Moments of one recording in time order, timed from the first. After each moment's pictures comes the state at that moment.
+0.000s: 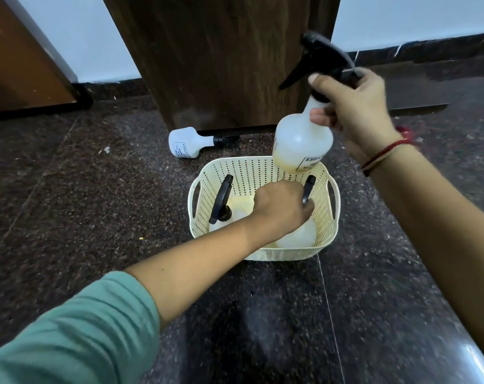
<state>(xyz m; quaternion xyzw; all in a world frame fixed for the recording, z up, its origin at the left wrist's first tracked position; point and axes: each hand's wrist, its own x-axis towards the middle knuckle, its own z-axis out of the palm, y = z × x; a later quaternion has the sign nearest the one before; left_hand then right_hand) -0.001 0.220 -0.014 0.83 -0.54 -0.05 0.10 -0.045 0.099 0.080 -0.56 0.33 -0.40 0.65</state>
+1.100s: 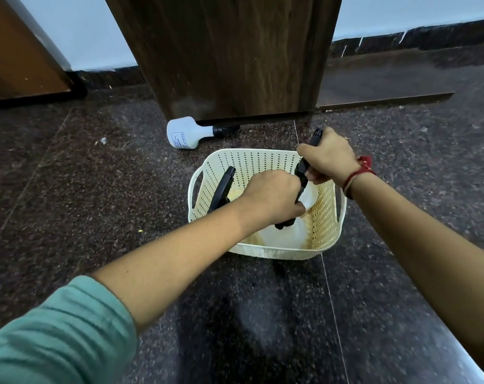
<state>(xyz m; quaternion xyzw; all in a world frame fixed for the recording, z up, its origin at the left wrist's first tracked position) 0.019 0.227 -0.004 0.78 -0.63 -0.06 0.02 -0.039 0.101 -0.014 -0.77 0.49 -0.12 0.39</state>
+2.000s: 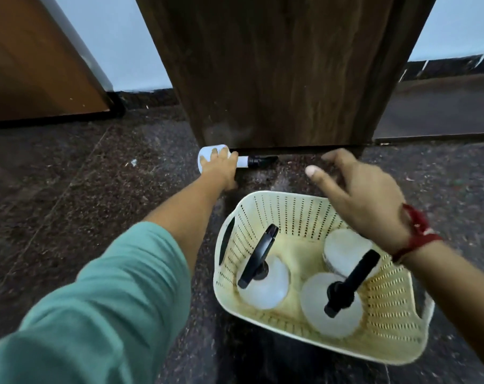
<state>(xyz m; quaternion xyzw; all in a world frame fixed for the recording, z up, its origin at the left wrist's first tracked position) 0.275 0.193 -0.080 0.91 -0.38 -0.09 -0.15 0.012 0.107 -0.008 -0.91 0.29 -0.19 0.21</state>
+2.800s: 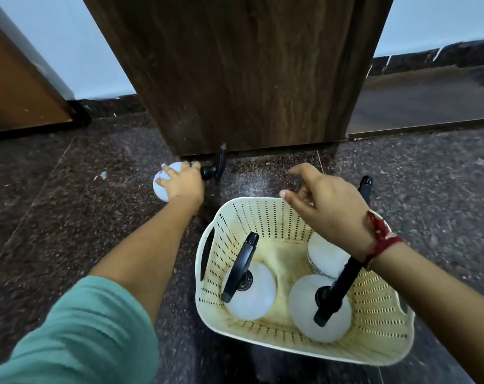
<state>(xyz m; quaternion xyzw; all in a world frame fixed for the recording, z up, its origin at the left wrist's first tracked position) 0.278 0.201 -0.097 0.96 -0.27 -0.05 -0.06 0.019 0.105 -0.030 -0.92 0.25 -0.17 0.23</state>
